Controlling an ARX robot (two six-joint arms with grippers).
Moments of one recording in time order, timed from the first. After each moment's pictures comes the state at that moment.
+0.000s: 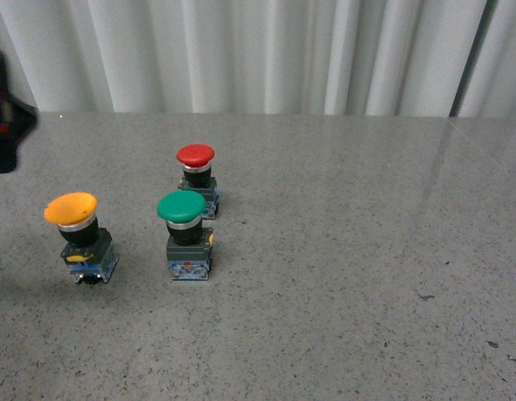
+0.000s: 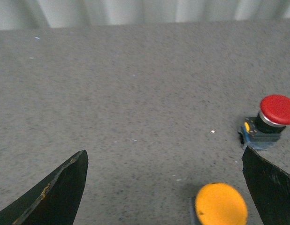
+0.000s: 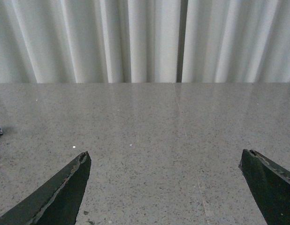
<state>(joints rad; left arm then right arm) -0.18 1.23 0.63 0.20 -0.19 -0.01 0.00 0.00 0.01 0.00 0.00 0.00</state>
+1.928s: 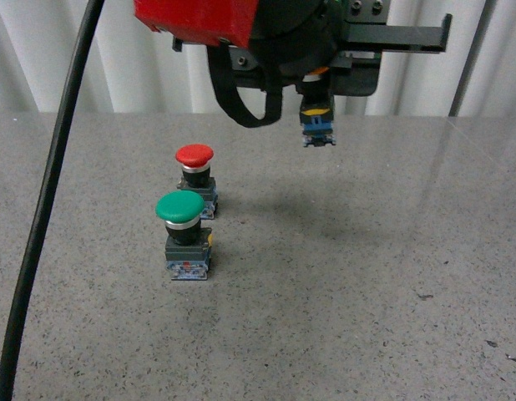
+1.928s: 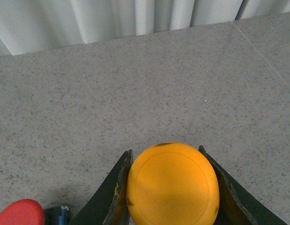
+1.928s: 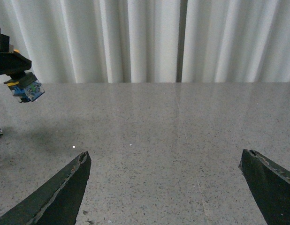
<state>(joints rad) -0.66 1.82 1.32 0.03 -0.32 -0.18 0.00 0.00 0.01 0.00 0.00 0.00</state>
